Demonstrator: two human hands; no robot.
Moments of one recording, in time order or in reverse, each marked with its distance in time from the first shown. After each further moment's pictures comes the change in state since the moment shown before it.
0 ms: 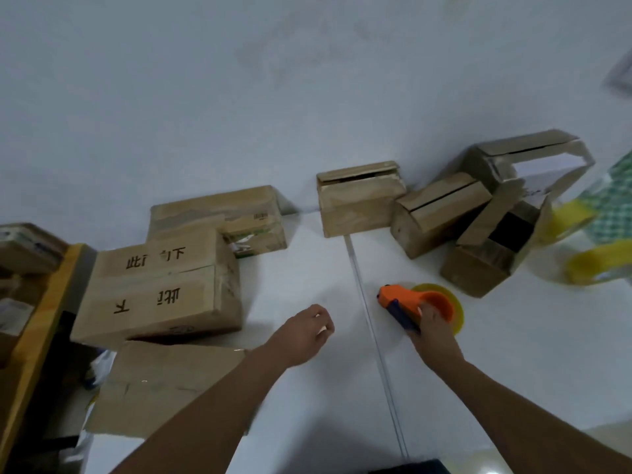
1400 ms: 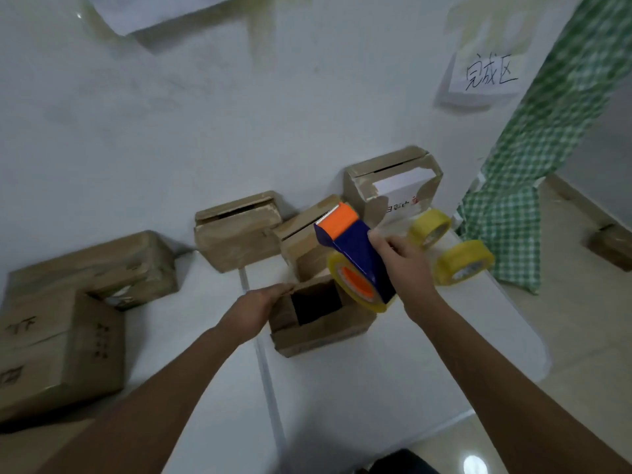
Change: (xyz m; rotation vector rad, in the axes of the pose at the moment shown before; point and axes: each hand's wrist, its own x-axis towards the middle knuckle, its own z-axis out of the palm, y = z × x) left_hand 0.148 0.134 -0.016 -0.114 -0.010 -0.002; right_hand 0.016 0.023 -0.244 0.709 0.306 -0.103
